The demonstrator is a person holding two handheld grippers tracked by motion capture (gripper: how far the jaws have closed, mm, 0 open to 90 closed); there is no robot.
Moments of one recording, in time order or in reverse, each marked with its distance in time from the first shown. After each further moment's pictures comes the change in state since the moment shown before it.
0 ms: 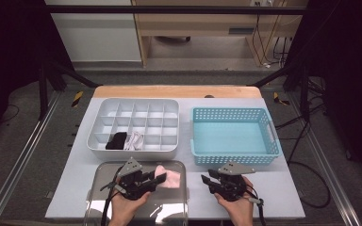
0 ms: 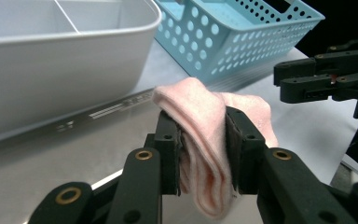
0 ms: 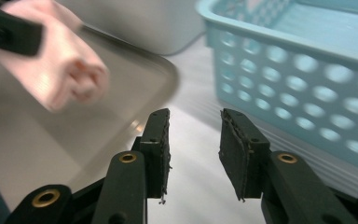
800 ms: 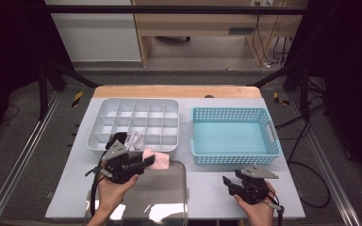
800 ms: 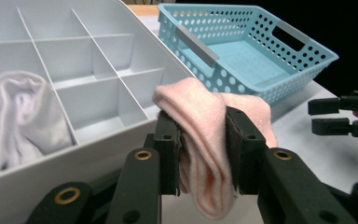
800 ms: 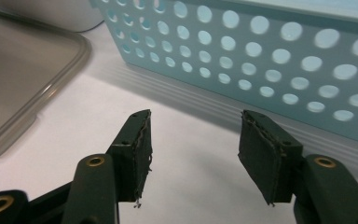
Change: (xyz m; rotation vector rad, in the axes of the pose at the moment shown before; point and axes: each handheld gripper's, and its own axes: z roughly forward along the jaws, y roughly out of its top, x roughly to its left) left arm 0.021 0.047 -0.025 -0.064 0.066 0.034; right arm -0.041 -0.028 -0.030 0.015 -0.179 0.077
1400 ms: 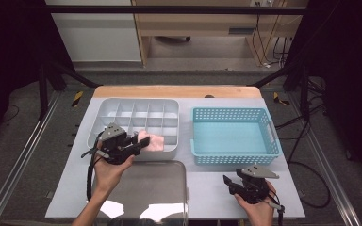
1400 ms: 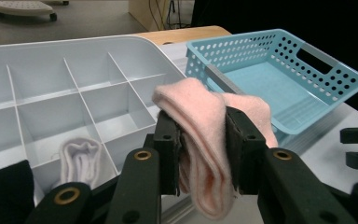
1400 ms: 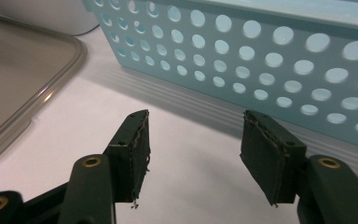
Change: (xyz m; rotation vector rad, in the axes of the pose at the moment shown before) left arm 0.019 0.042 0.003 -0.025 0.070 0.042; right arm -0.002 0.001 0.000 -0.011 -0.008 0.001
